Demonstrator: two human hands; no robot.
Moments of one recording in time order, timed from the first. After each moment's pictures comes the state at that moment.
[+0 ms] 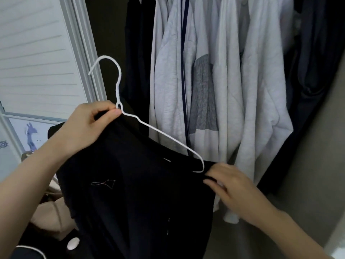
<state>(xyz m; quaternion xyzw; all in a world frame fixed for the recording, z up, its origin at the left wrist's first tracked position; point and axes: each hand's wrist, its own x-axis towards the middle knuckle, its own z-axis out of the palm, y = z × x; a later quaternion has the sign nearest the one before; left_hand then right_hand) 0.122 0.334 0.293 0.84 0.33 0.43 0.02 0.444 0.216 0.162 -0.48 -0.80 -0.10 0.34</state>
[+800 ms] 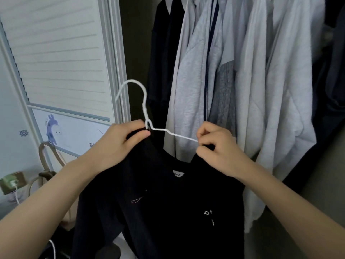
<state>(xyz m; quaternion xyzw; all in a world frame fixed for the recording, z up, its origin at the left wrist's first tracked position) 0.116 0.329 0.252 0.86 0.31 0.40 0.05 0.381 0.268 0.246 -0.40 -0.80 -0.03 0.45</state>
